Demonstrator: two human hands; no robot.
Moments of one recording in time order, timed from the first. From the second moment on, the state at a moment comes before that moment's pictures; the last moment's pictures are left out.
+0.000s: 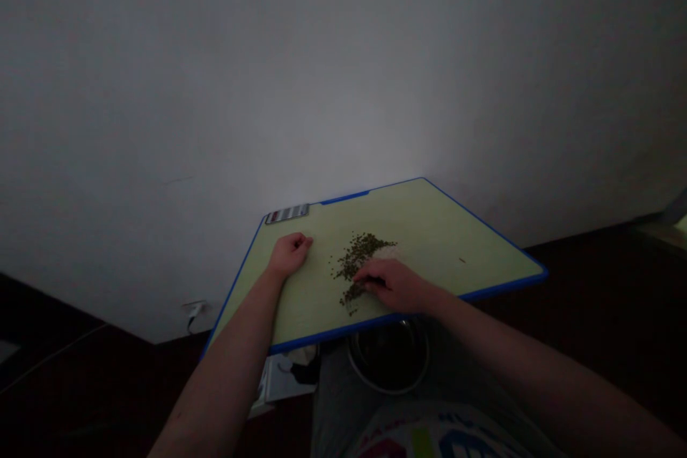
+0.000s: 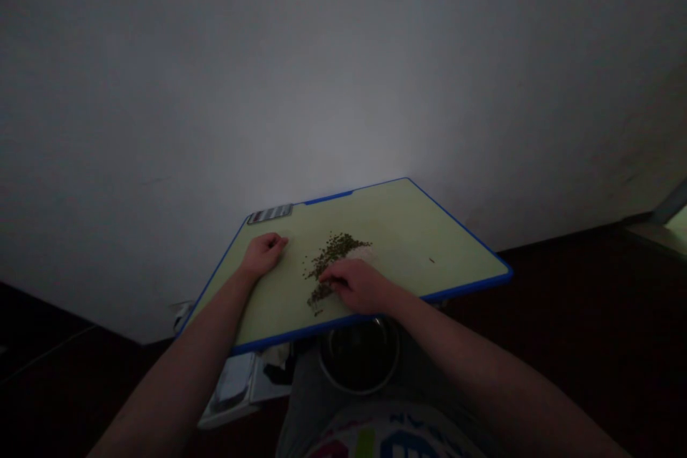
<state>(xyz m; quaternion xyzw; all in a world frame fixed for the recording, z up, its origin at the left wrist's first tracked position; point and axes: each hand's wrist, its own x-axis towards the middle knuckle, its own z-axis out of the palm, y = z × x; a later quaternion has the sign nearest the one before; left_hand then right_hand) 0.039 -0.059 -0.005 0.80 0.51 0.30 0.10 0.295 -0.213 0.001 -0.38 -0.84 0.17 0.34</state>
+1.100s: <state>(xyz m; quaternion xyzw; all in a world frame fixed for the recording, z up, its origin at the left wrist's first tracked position) 0.039 -0.057 -0.007 0.80 0.51 0.30 0.11 0.279 -0.218 0.008 -0.32 -0.86 0.19 0.34</state>
